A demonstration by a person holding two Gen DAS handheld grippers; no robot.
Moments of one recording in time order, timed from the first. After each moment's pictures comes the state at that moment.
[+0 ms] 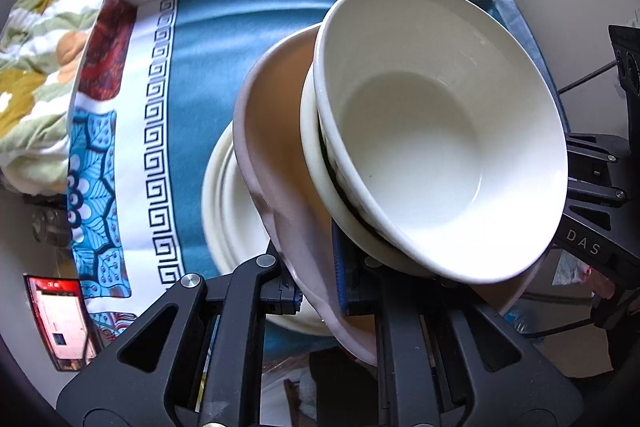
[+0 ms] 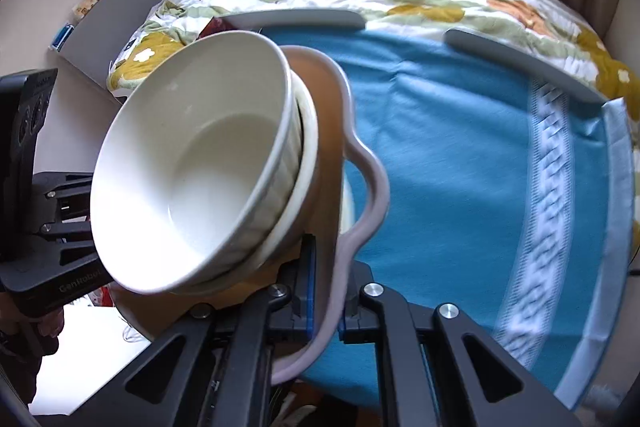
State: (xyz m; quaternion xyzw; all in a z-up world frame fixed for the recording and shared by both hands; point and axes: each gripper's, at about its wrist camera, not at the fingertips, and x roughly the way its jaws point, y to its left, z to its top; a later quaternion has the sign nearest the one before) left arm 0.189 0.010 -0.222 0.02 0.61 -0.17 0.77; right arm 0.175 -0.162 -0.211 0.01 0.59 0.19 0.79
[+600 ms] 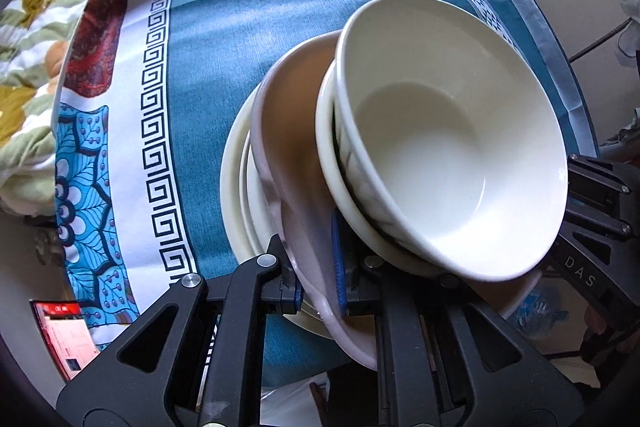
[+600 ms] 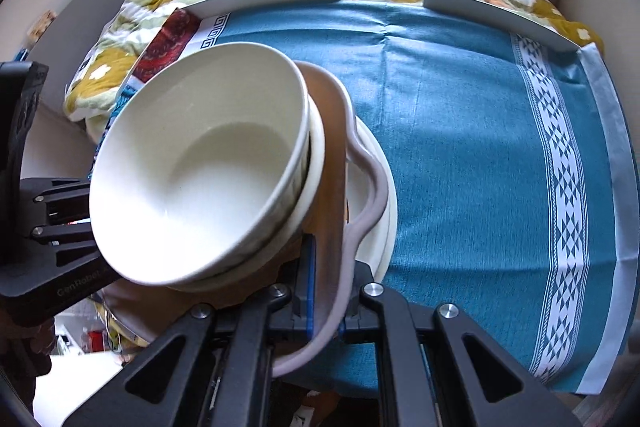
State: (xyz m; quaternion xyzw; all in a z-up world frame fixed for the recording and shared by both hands) left arm 0.184 0.022 -0.254 0.05 0.60 -0.19 0.78; right arm 0.143 -0.137 -0.242 0.03 0.57 0.08 0.81
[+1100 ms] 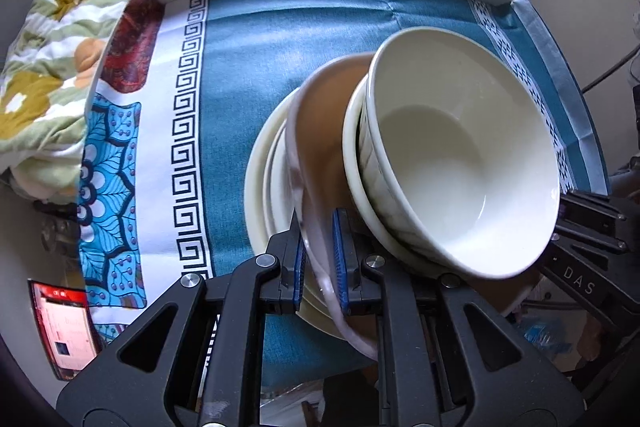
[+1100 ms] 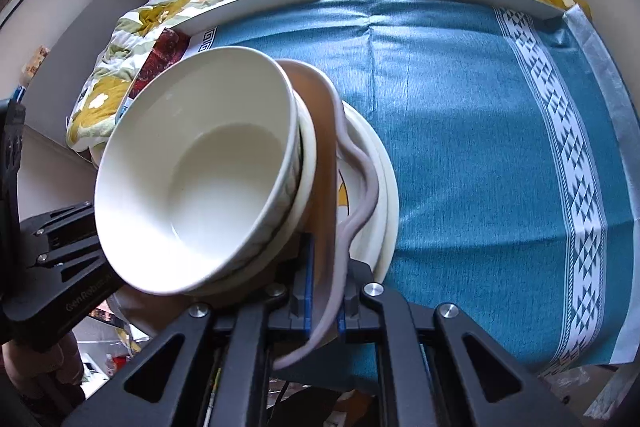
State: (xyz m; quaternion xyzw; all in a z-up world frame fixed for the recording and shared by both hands) left arm 0.174 0.029 -0.241 0.03 0.57 -0.14 0.81; right arm 0.135 -0.146 -0.245 0.09 0.58 0.07 0.81
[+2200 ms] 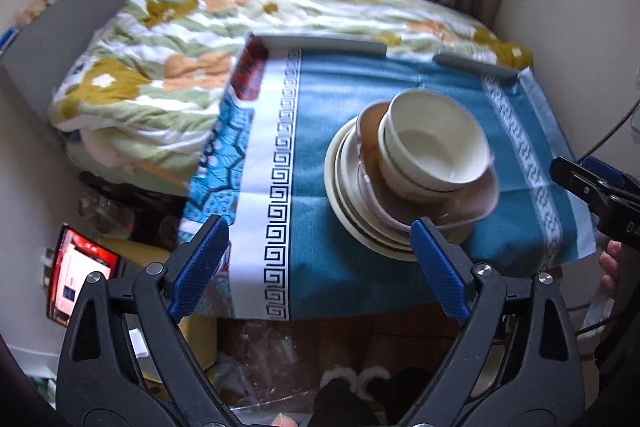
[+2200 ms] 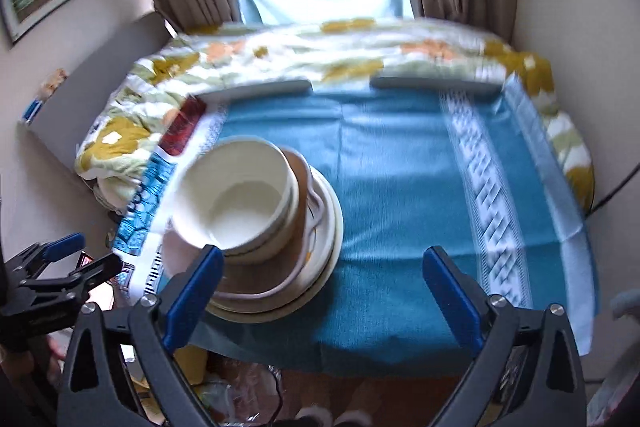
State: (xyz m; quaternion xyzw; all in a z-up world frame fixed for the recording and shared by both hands) left arm 0.046 0.077 -0.134 -0.01 0.46 -0.03 0.89; right arm 0.054 -0.171 -0.134 0.05 0.44 0.05 0.90
